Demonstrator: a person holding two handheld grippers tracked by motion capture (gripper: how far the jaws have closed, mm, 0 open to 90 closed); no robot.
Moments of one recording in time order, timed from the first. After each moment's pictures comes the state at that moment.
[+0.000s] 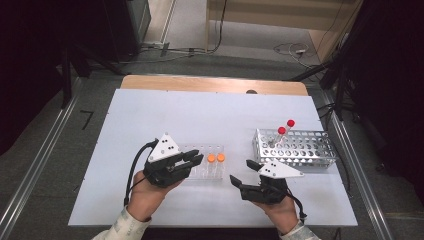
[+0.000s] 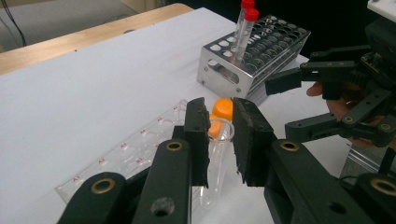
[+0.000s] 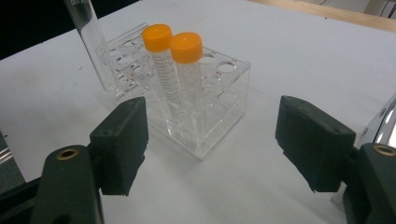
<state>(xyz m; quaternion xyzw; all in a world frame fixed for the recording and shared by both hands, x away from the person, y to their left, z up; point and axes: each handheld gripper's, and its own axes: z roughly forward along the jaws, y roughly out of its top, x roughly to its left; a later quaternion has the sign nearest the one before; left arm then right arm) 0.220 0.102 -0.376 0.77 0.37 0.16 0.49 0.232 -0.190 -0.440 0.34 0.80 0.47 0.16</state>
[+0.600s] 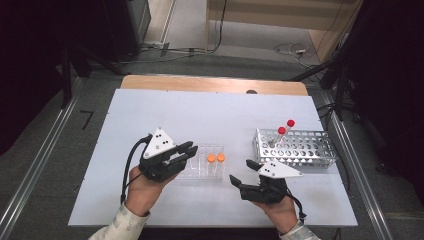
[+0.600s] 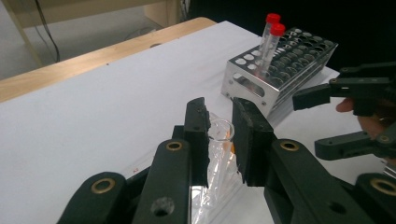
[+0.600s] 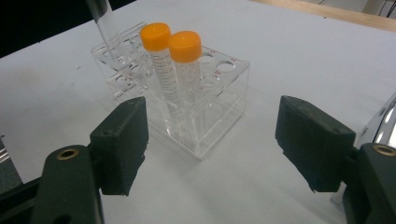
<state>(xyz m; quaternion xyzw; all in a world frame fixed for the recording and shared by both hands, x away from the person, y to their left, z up) 0.227 0.107 -0.374 0.75 0.38 0.21 0.49 0.232 -0.189 -0.441 0.34 0.80 0.47 0.16</state>
